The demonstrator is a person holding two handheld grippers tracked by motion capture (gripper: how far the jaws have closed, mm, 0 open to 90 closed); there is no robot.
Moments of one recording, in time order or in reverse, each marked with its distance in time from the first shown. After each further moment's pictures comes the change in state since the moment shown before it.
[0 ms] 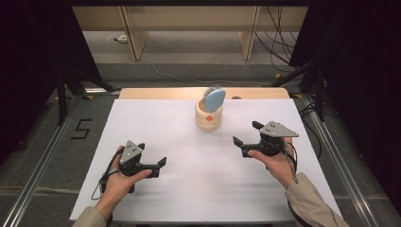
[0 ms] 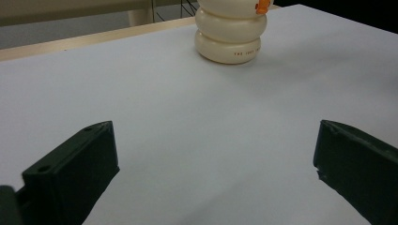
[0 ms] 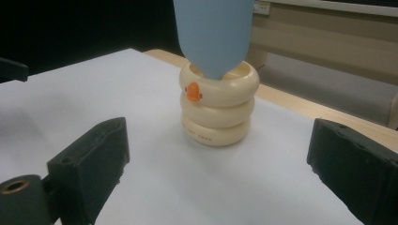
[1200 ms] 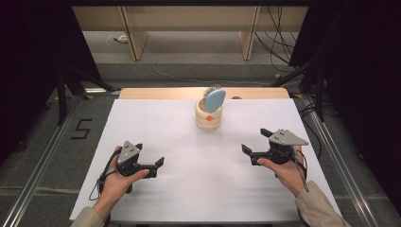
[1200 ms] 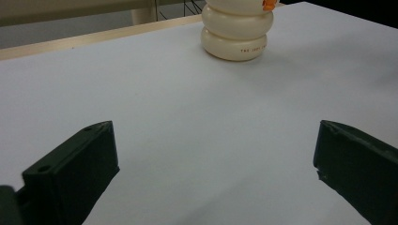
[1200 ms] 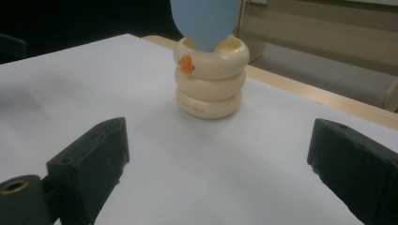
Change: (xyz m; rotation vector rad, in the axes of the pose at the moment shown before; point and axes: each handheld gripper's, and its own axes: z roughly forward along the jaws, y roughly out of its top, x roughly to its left) left arm 0.005 -0.002 -0.003 0.002 0.011 -0.001; right arm -0.008 -0.020 -0.024 0.033 -0.009 0.001
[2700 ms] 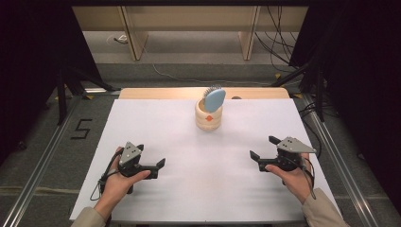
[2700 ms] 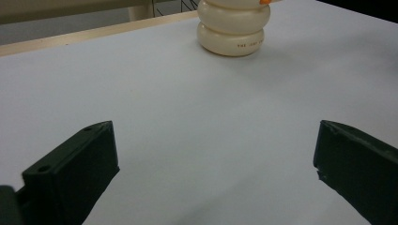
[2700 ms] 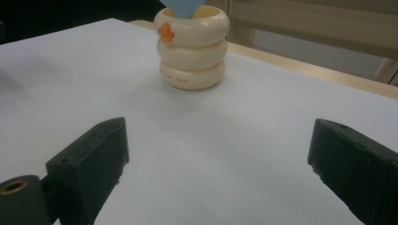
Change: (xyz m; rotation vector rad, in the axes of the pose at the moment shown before) left arm -0.002 -0.003 0.002 0.013 -0.009 0.008; right arm -0.011 -0.028 -0.015 0.034 -0.037 0.032
